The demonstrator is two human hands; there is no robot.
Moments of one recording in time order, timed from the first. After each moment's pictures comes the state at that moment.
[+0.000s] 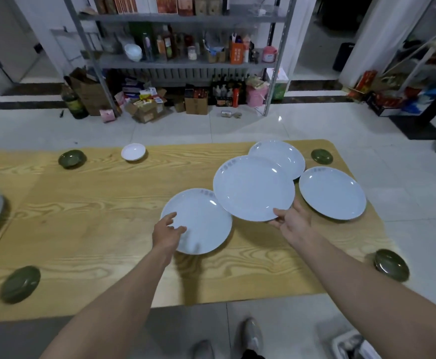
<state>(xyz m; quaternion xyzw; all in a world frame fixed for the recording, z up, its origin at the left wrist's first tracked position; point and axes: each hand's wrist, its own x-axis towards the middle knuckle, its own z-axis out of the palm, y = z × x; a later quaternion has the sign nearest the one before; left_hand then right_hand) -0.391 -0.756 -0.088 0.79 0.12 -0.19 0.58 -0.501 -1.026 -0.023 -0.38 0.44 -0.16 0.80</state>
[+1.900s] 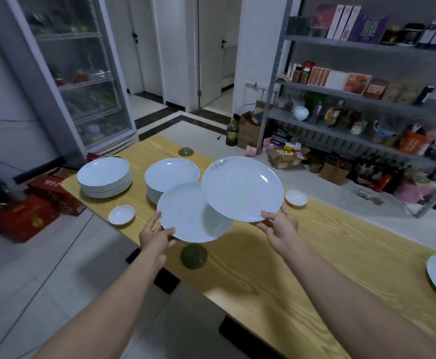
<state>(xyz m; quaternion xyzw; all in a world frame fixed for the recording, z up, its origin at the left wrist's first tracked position) -0.396 -0.357 0.010 0.49 0.38 0.12 0.78 -0.335 -0.616 0.059 -0.45 0.23 0.07 0.86</state>
